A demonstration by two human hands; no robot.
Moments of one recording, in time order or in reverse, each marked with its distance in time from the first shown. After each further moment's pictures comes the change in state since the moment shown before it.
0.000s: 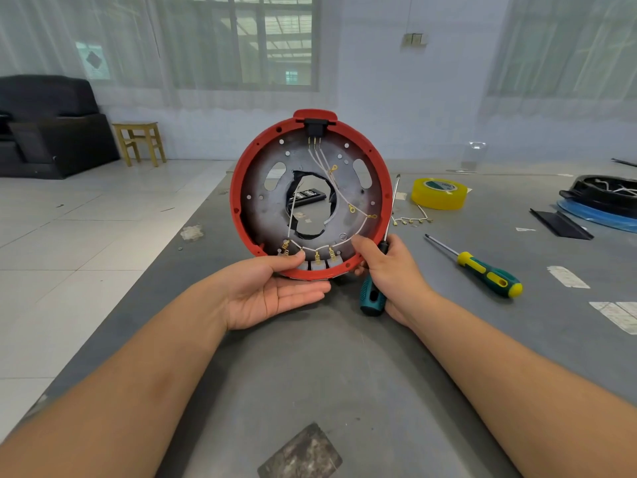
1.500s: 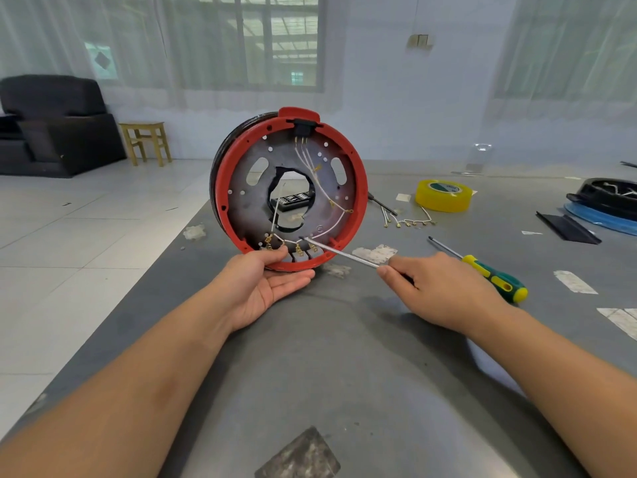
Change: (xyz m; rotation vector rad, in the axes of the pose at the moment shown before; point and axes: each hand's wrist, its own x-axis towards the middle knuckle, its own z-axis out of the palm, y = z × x) left_hand 0.007 -0.002 -0.004 -0.039 0.185 0.260; right_hand -0.024 -0.035 -0.072 -1.409 -0.243 -0.487
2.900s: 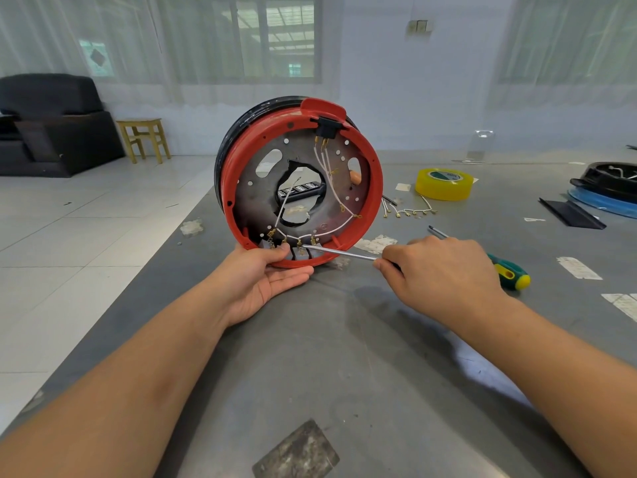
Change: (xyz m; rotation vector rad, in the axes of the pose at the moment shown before) left_hand 0.001 -0.003 -0.001 0.094 0.006 0.022; right_hand -0.002 -0.022 -0.010 -0.323 0.120 -0.033
